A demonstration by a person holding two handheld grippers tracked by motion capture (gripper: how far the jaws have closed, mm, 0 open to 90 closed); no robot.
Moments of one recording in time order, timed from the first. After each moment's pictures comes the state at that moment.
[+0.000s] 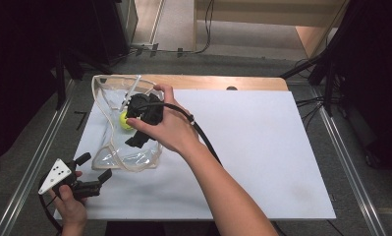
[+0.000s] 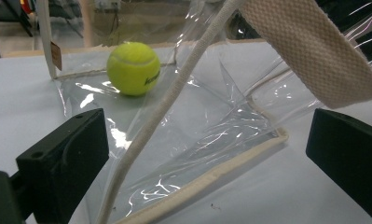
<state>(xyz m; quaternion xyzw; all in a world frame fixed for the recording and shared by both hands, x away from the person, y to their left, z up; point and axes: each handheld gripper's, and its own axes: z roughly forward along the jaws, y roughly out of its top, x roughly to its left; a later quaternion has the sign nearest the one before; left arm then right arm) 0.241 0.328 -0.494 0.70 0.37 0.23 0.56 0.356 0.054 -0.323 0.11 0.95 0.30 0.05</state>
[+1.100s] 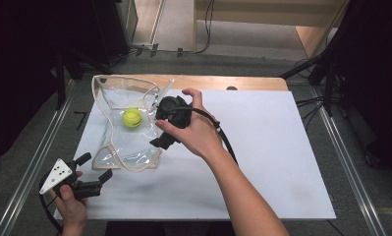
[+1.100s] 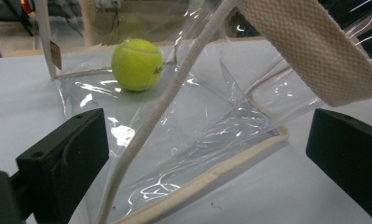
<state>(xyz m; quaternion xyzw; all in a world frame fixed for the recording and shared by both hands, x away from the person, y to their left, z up) 0.241 0.327 -0.494 0.70 0.37 0.24 0.56 0.350 -0.006 -0.336 0.16 0.94 0.30 0.06</state>
